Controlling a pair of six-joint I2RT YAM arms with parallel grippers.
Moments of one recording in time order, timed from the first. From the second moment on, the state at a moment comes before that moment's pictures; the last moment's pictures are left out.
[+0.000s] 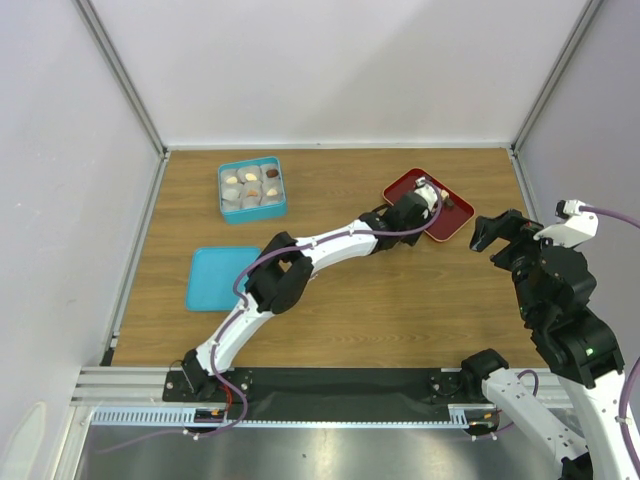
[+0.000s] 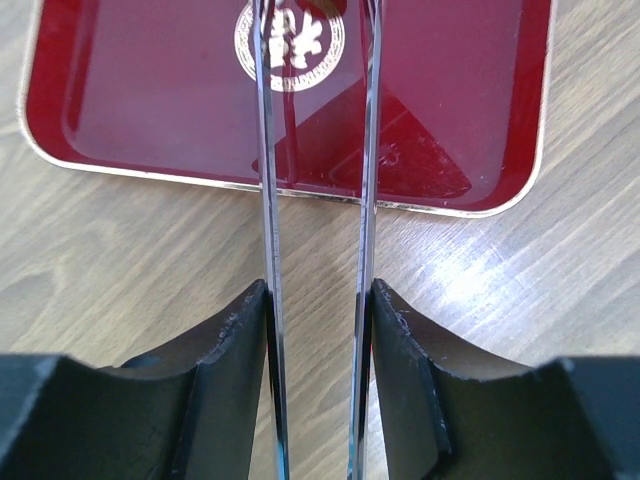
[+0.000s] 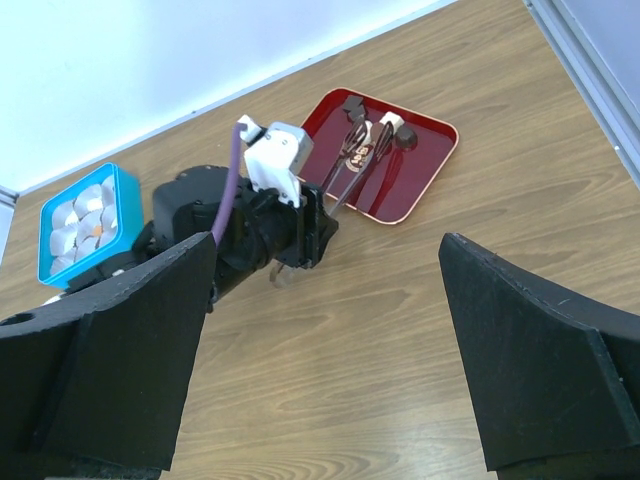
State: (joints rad) left arm -0.95 2.46 2.06 -0.23 -0.22 -0.12; right arm 0.41 0.56 1.10 -0.70 0.51 0.44
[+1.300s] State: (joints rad) left arm -0.93 2.42 2.19 -0.38 -0.23 -0.14; right arm 0.24 0.97 1.23 -0.63 0.42 0.49
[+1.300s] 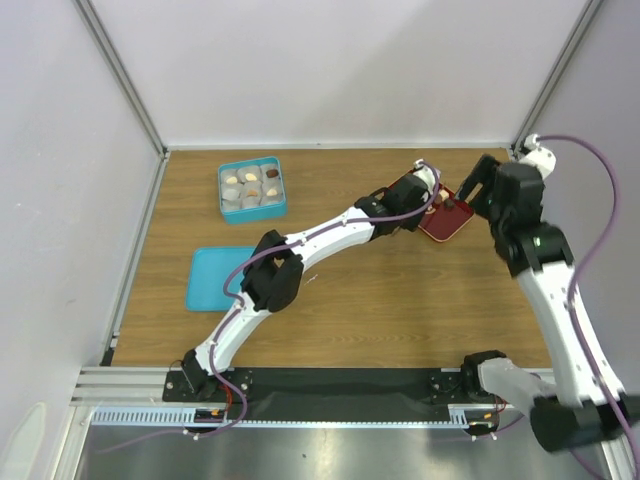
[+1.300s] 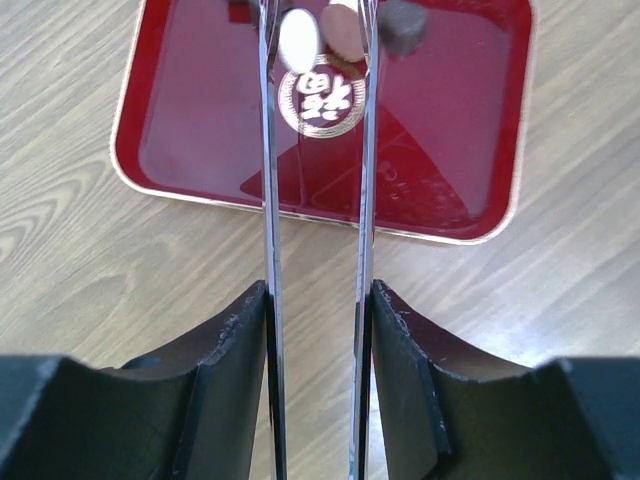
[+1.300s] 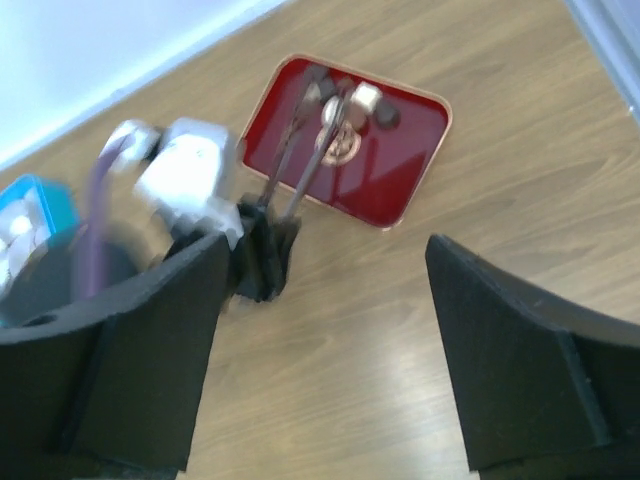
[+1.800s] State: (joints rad) left arm -0.87 2.42 2.18 -0.37 -0.17 -0.12; right arm -0.06 1.09 1.27 -0.60 0.10 0.56
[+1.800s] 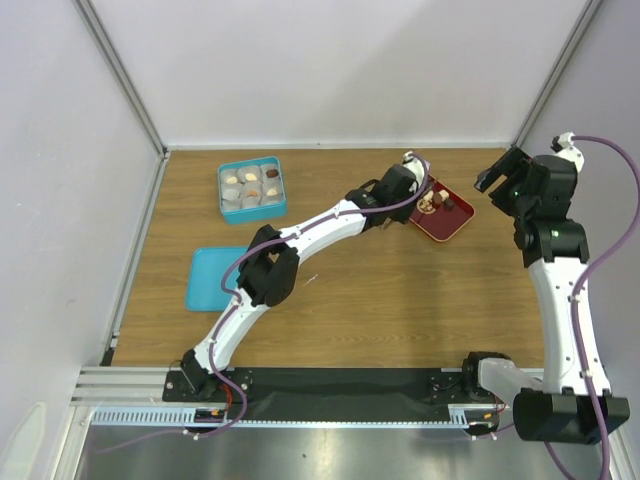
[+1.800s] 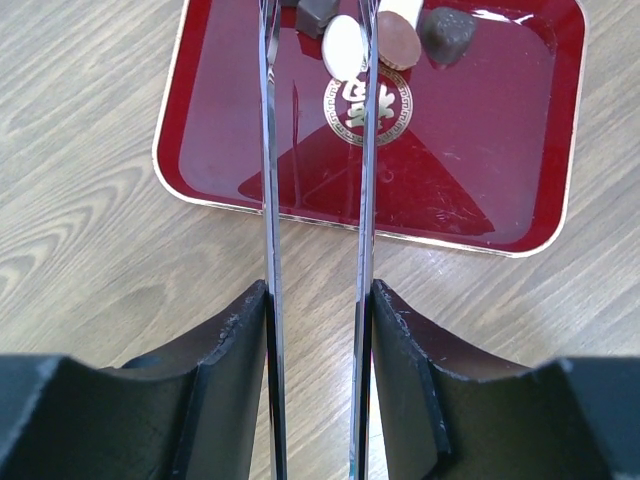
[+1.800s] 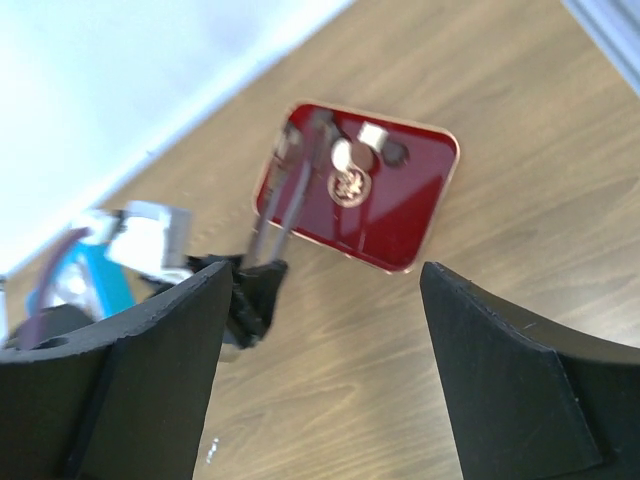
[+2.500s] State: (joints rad) left arm -0.87 2.46 2.14 -0.35 -0.13 -0.12; right arm -0.06 1.04 1.26 -0.57 0.09 0.55
